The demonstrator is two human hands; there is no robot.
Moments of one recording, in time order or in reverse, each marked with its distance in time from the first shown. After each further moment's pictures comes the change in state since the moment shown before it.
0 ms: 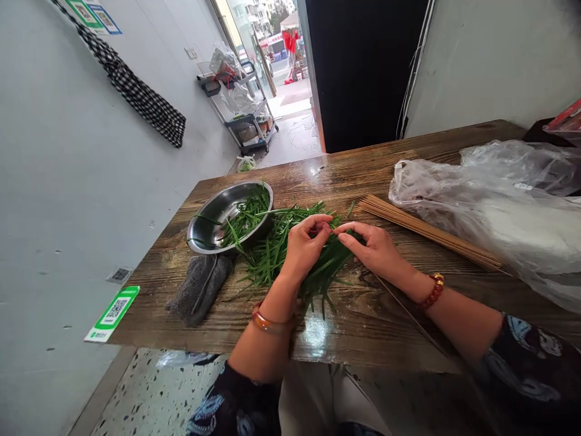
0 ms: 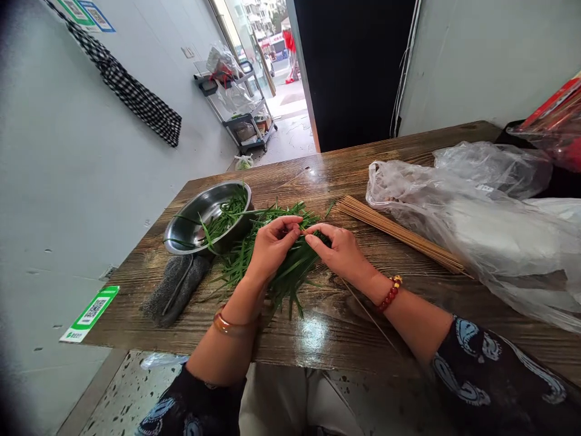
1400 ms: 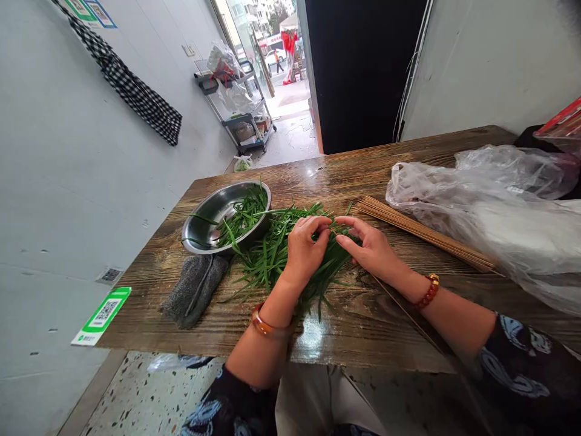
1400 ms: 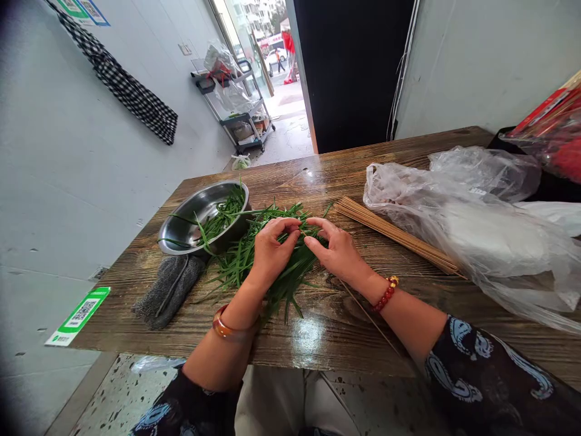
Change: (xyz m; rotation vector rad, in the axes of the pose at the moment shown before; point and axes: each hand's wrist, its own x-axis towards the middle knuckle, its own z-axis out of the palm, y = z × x) left_hand -0.002 -0.002 0.003 0.466 0.067 0.309; right_hand 0.000 0.004 0.003 -0.006 0.045 0.050
